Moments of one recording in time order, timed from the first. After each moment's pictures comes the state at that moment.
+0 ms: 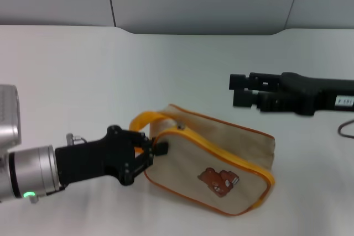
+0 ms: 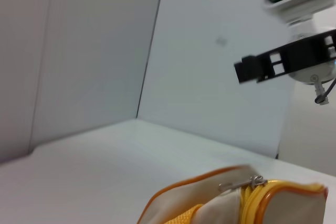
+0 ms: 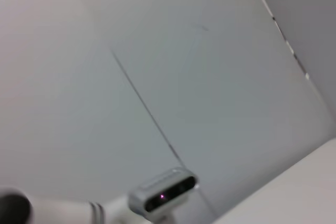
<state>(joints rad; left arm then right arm) -0.51 -2.07 0.72 0.35 1.89 1.59 -1.00 0.62 2.05 -0.63 -0.62 -1.86 -1.89 1.74</state>
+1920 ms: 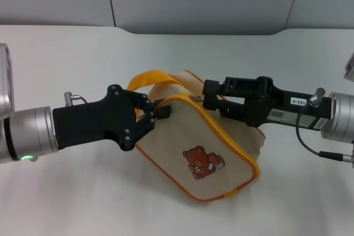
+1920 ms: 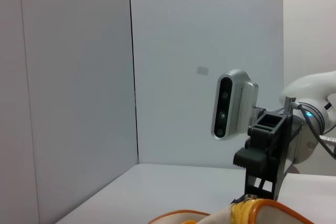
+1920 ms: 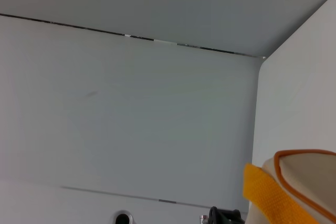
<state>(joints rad) -0.56 -2.08 0.73 0.49 1.84 1.63 -0.95 0.64 2.07 -0.63 -0.36 -1.84 -1.65 2.31</state>
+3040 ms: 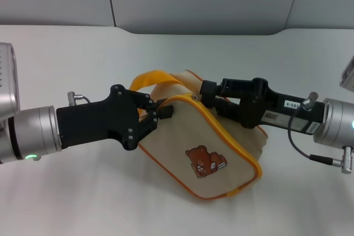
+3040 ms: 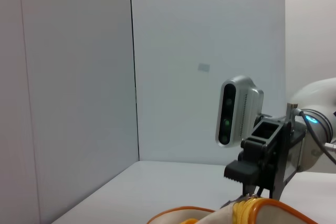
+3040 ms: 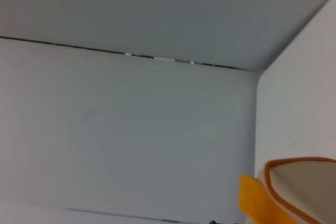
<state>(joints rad) -0.57 -2.08 0.73 0.48 1.84 1.62 -0.95 0.64 2.08 -0.62 -0.28 -1.80 -1.60 2.25</state>
